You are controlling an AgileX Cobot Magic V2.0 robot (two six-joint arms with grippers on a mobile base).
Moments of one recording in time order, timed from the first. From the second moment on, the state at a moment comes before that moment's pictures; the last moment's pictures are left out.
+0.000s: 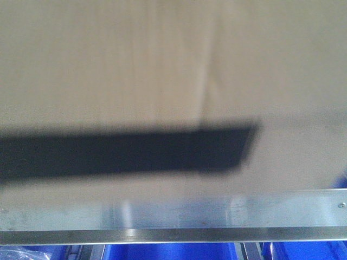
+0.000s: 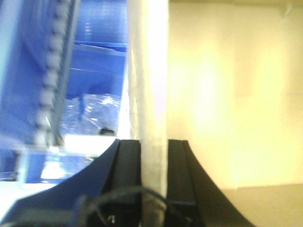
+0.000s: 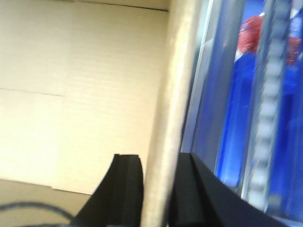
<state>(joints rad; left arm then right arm) -0.08 0.62 -0.94 -0.02 1.04 -0.06 0.38 0.96 -1.06 -0.06 0.90 0.22</state>
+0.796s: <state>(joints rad) -0.08 0.20 -0.84 -0.15 1.00 -0.05 0.39 0.29 -0.86 0.01 0.84 0.20</state>
